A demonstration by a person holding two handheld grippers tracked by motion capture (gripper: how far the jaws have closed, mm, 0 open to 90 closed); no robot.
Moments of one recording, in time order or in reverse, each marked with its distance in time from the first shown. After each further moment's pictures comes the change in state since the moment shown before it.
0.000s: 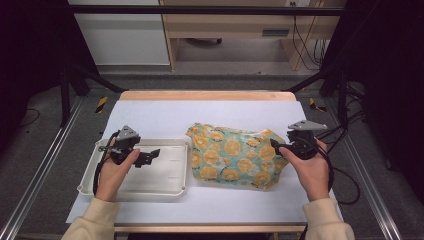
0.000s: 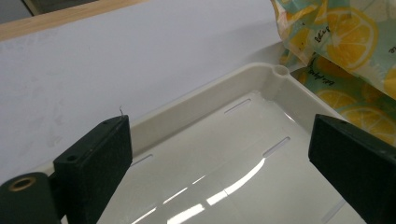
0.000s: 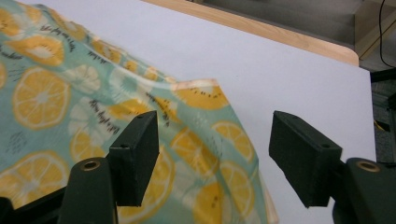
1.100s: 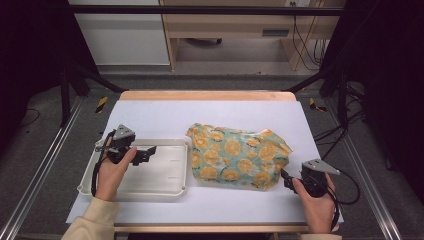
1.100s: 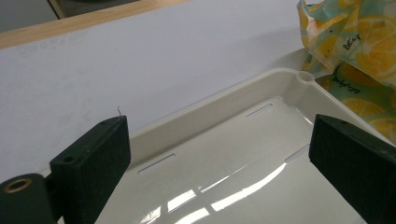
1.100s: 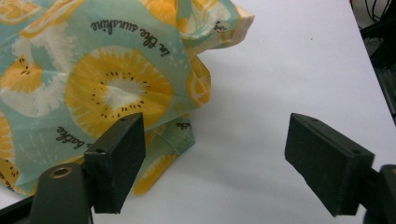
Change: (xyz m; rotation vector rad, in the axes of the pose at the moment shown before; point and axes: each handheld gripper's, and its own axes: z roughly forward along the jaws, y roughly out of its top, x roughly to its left) left arm 0.007 -0.002 -0.003 -0.018 0.060 -0.024; right arm -0.002 -0.115 -0.008 -0.044 -0.078 0.144
